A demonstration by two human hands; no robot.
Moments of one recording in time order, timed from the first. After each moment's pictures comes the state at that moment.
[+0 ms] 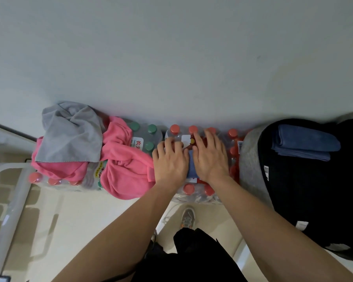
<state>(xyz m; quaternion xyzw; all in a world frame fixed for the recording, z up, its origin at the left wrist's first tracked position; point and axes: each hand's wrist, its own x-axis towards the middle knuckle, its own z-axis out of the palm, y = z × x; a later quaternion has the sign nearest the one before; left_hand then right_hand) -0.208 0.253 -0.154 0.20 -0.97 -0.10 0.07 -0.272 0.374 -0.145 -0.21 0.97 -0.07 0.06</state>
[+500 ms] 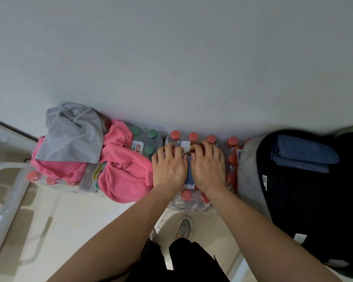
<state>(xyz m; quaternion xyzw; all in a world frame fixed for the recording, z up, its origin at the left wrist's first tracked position) -0.212 0.254 -0.154 0.20 -0.97 -0.11 0.04 -0.267 0.371 -0.146 -0.22 0.97 -0.07 0.02</state>
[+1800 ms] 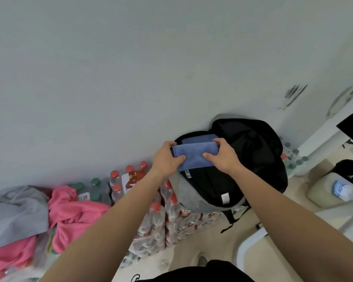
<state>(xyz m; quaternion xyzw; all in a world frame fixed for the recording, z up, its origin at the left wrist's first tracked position) -0.255 0.390 0.003 -0.02 -0.87 -0.48 -0.08 -0.246 0.604 -0.001 0.11 0.90 -0.42 0.01</state>
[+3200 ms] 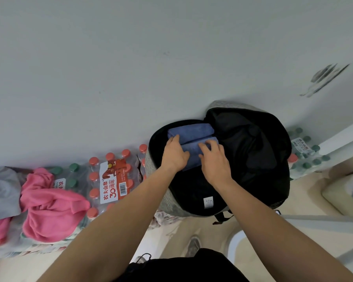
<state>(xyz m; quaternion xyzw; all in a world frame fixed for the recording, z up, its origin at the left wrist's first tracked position) -0.304 0.506 -0.058 0.06 -0.92 -0.36 -0.12 -0.276 0.652 -0.088 -0.04 0.99 -0.16 -0.01</state>
